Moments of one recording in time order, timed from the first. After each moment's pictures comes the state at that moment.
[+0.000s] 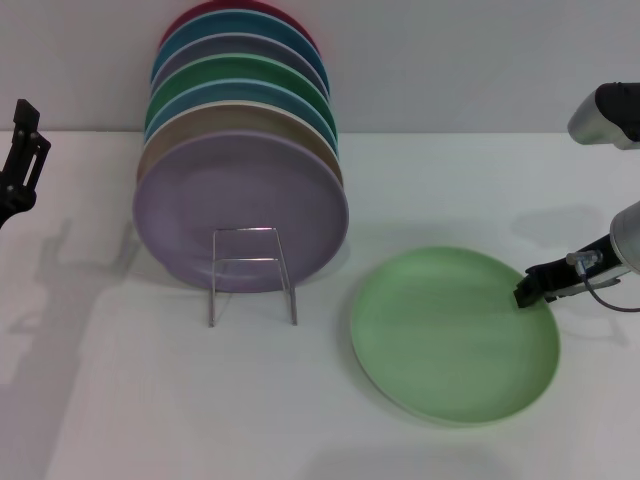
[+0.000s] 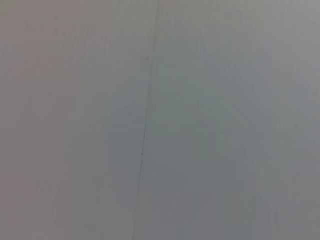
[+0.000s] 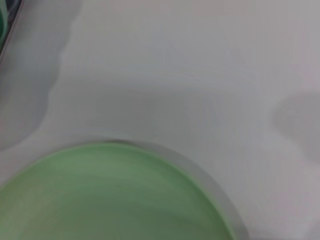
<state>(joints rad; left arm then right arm) -0.37 -2.07 -0.69 -0.28 2.08 1.53 -0.10 0.63 2.05 1.95 1.05 -2.68 1.31 -0.29</state>
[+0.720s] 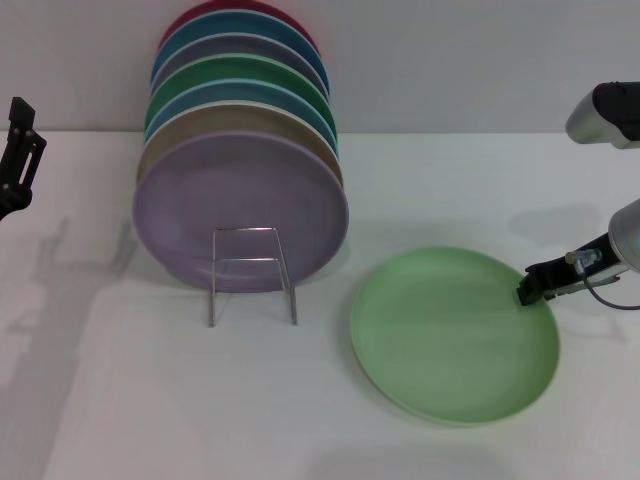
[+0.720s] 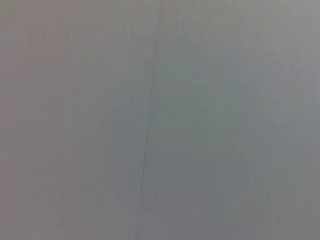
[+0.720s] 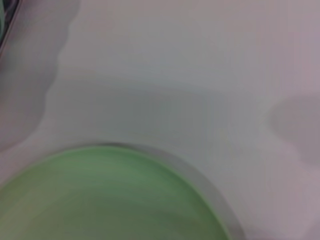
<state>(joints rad) -0.37 -2.07 -0.69 -0.28 2.08 1.54 -0.10 0.64 2.05 1.95 1.03 -2.69 1.30 -0.29</state>
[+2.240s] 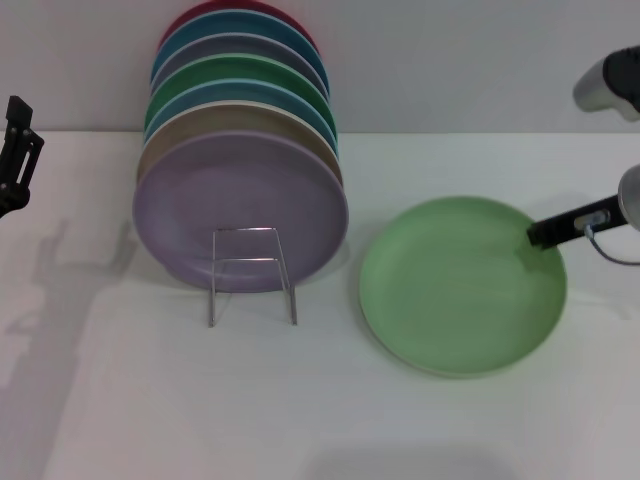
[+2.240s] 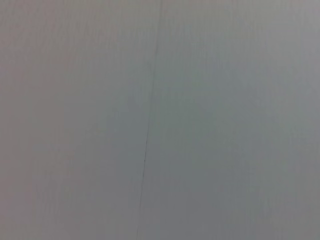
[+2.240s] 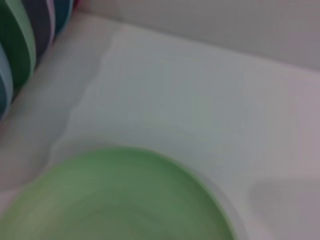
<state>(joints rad) -0.37 -2.07 -0.69 -0.29 2.08 1.54 -0.10 0.57 2.08 1.94 1.21 -2.71 1.21 -0.44</state>
